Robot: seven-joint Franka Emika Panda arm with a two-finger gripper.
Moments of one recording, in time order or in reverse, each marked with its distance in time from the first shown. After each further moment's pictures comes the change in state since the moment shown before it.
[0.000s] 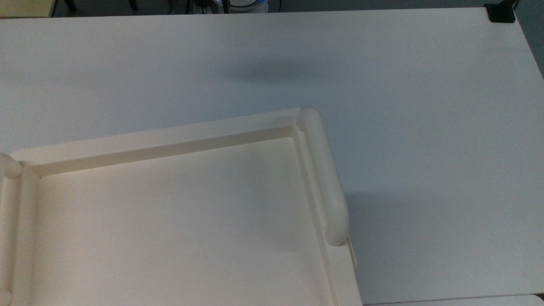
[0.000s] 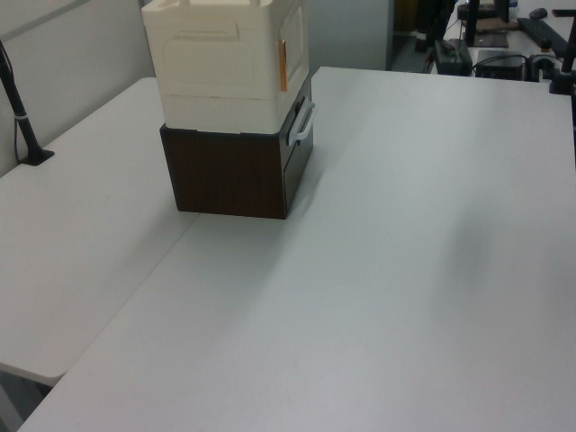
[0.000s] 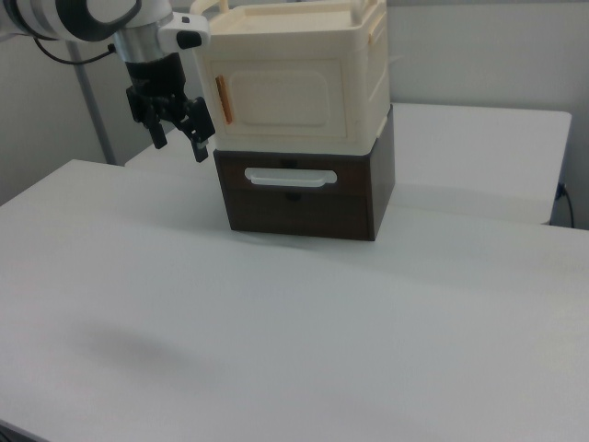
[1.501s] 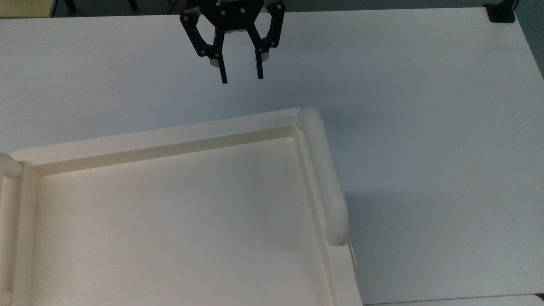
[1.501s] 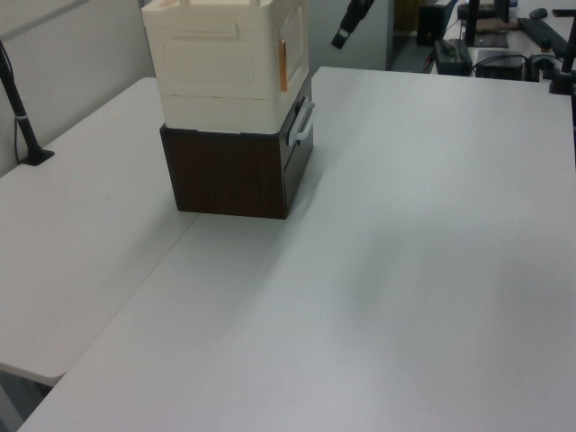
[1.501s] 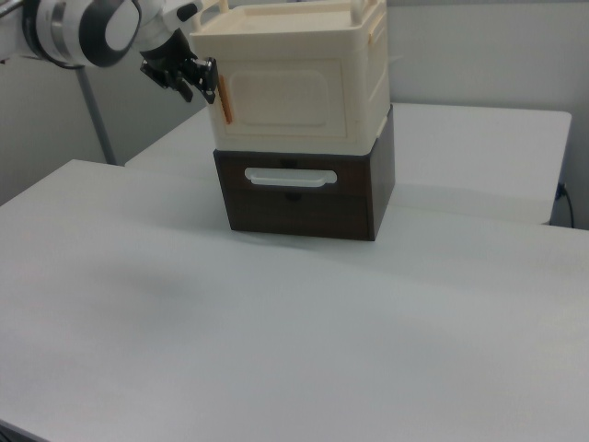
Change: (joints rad) arm 0.043 0.147 0.079 0.049 0.034 0.575 -0.171
